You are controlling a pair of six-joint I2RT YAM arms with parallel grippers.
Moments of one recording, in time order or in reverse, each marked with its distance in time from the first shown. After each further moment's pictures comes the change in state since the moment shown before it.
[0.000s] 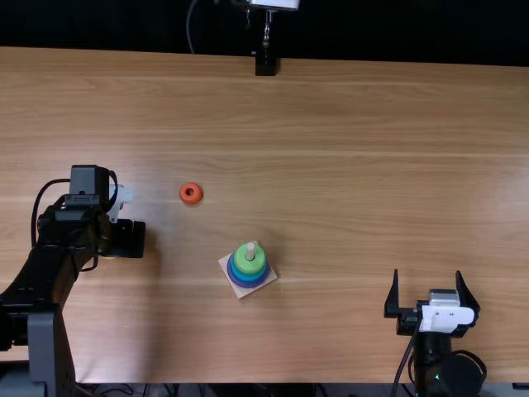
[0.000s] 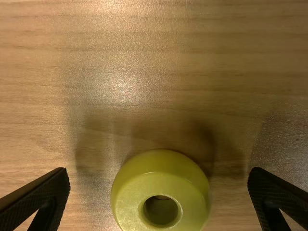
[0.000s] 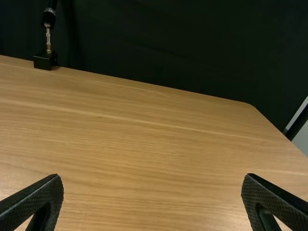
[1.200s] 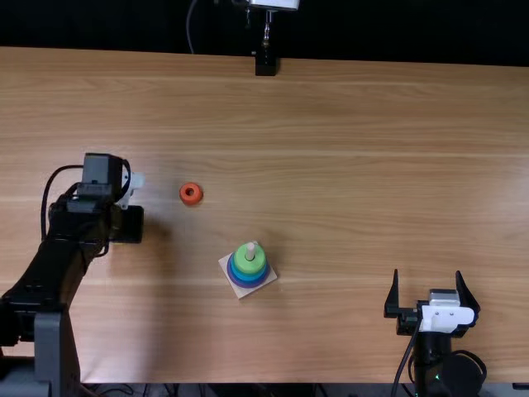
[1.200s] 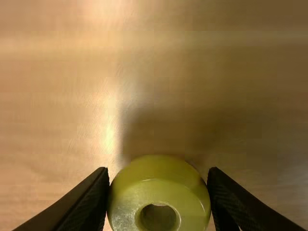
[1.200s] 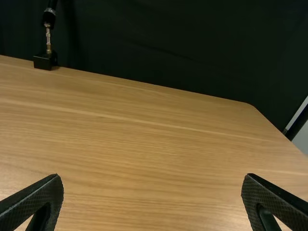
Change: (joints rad) left arm -0.064 0.013 0.086 0.005 -0.003 -0.048; right arm 0.000 0.000 0.000 0.000 0.000 0.000
